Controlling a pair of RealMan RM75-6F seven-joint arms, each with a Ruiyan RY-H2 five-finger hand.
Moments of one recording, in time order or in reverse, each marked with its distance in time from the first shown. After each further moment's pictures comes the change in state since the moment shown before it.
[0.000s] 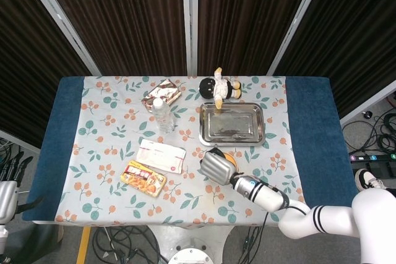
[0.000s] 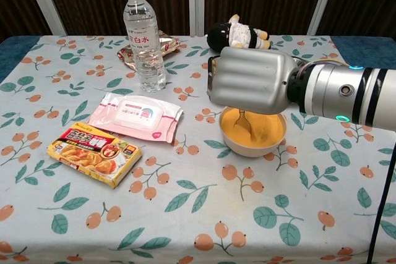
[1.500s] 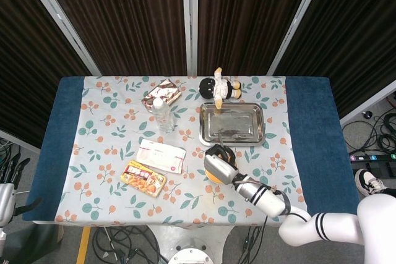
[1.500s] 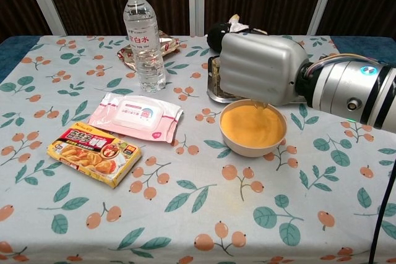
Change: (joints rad) left arm 0.018 -0.009 0.002 0.014 0.000 0.017 -0.020; right arm -0.070 -0.017 0.031 -0.051 0.033 0.097 -0.631
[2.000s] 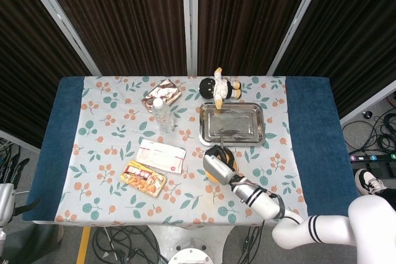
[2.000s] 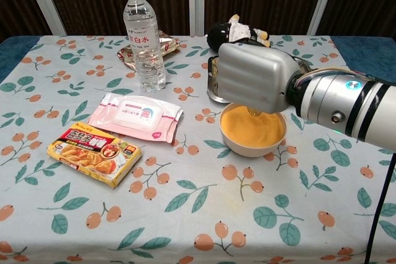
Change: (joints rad) left arm -0.001 -0.001 -0.003 0.005 -0.004 -0.006 -0.003; right arm -0.003 -0.056 0.003 0.016 0.083 0.030 -0.062
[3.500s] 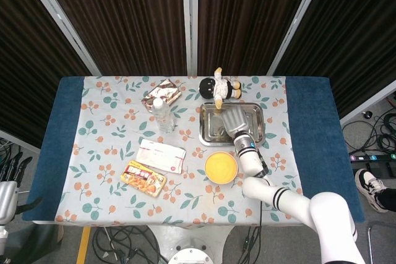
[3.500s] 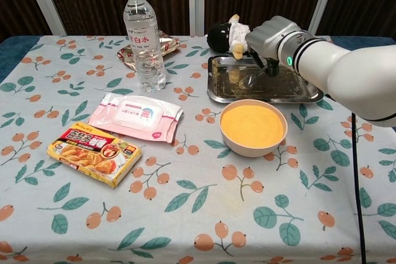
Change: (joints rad) left arm -0.010 0.044 0.000 -0.101 -0.017 -0.020 0.108; right arm 0.147 -0.296 0.331 0.650 0.633 -0.231 0.756
